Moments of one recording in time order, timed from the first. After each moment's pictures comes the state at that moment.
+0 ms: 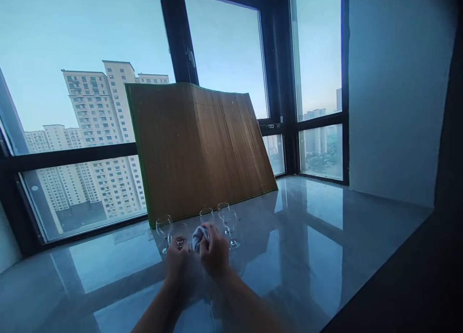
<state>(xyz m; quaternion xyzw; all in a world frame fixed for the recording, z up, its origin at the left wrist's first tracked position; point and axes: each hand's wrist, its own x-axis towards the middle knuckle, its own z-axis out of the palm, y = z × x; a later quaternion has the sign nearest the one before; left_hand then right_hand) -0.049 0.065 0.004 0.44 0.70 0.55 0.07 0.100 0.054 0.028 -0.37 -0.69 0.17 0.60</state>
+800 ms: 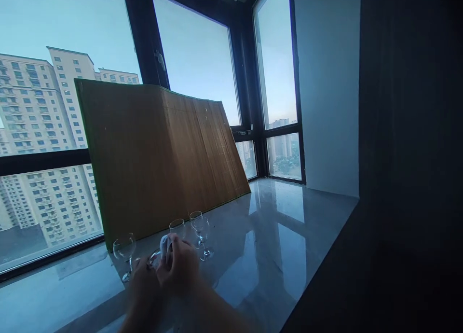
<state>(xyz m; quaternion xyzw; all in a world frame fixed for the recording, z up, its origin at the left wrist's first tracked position) -0.055 0.068 -0.003 0.54 0.73 0.41 -0.01 0.097 0.054 0.039 -0.37 -0.75 0.09 0.55</state>
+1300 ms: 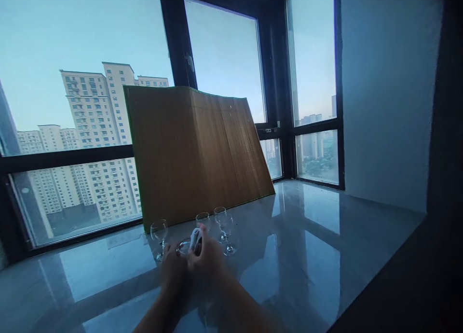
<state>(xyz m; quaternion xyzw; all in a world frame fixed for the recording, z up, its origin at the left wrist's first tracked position) -0.053 0.064 -0.006 0.53 0.74 0.42 -0.02 0.105 0.052 0.041 -0.43 -0.74 0.21 0.47</state>
